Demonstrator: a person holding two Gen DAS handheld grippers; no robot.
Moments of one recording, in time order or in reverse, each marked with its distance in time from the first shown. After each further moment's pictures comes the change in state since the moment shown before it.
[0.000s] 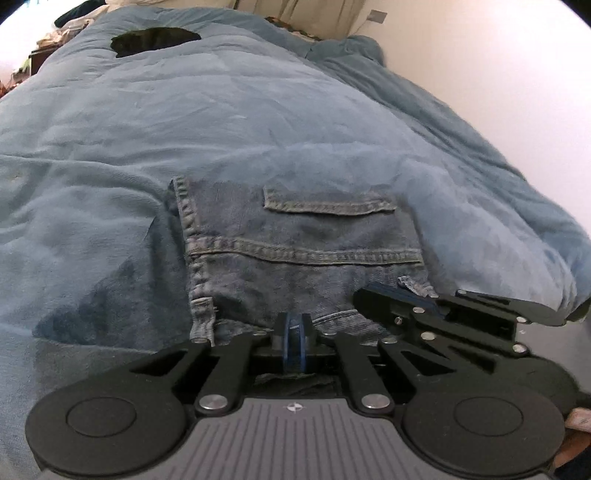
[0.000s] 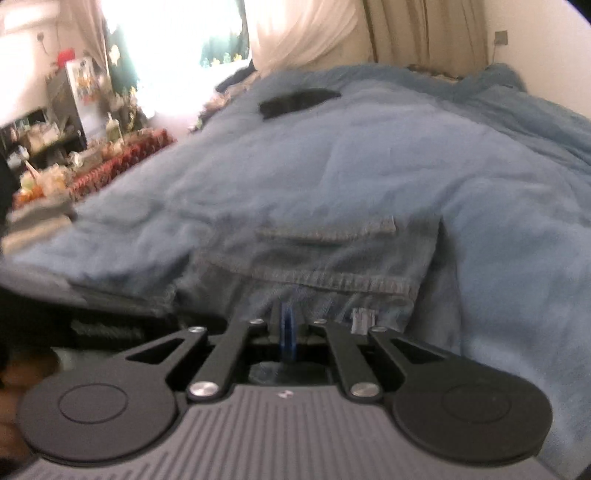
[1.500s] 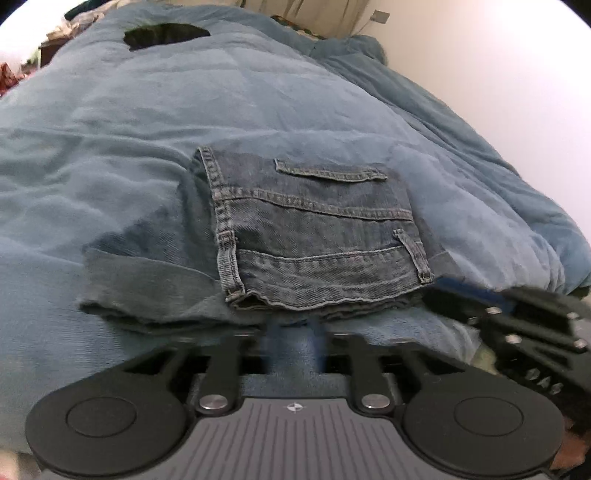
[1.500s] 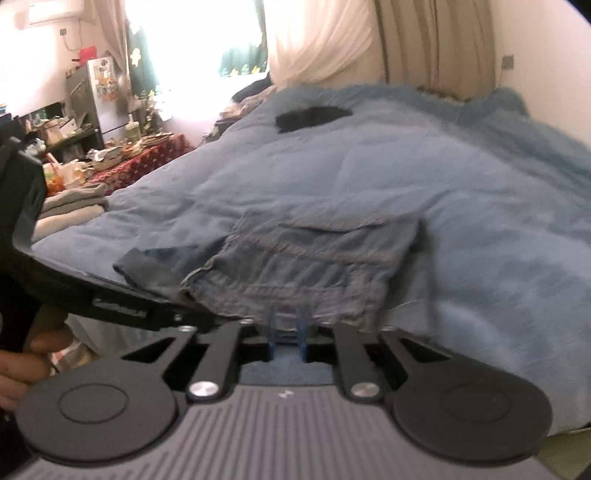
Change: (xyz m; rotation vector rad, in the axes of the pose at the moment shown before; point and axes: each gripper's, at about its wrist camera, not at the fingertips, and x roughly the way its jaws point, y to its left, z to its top) left arm -0.042 0.003 -0.037 -0.011 0.002 0.005; right arm -0.100 0.001 -0.024 -0.079 -0.049 0.005
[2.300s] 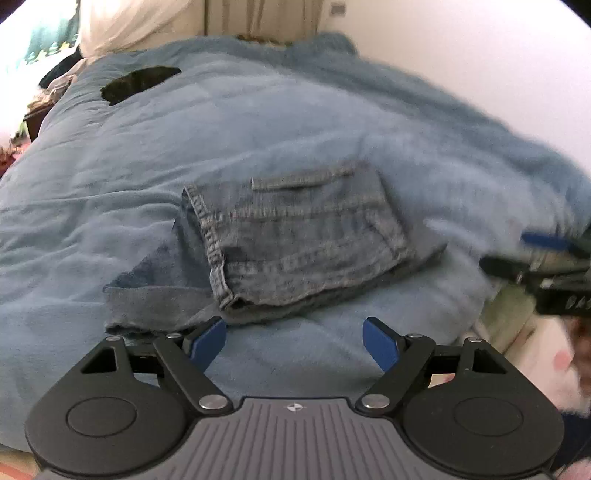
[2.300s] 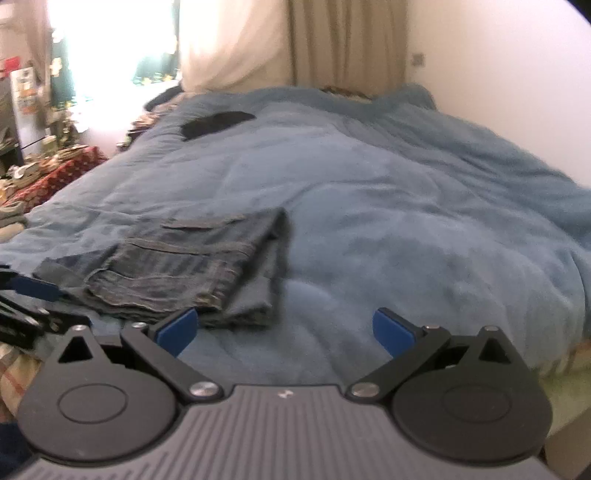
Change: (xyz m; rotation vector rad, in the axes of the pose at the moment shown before) left arm -0.028 -0.032 -0.009 0.197 -0.051 0.076; right arm -0.037 -0.059 -0.014 0.124 0.023 -0.260
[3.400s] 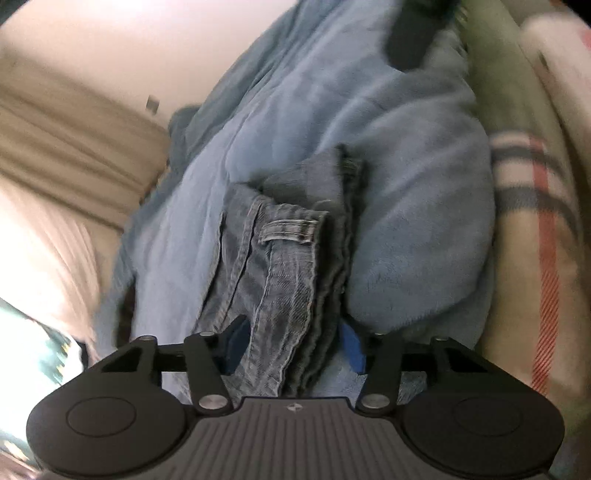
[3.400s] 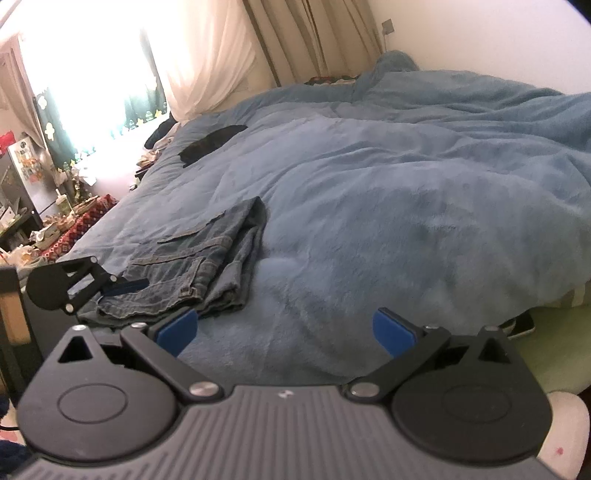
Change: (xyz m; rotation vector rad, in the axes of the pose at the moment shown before) left arm 0.092 -0.115 -0.041 1.121 -0.115 0.335; right arm -0.005 -0.053 -0.036 0.235 -0.037 0.152
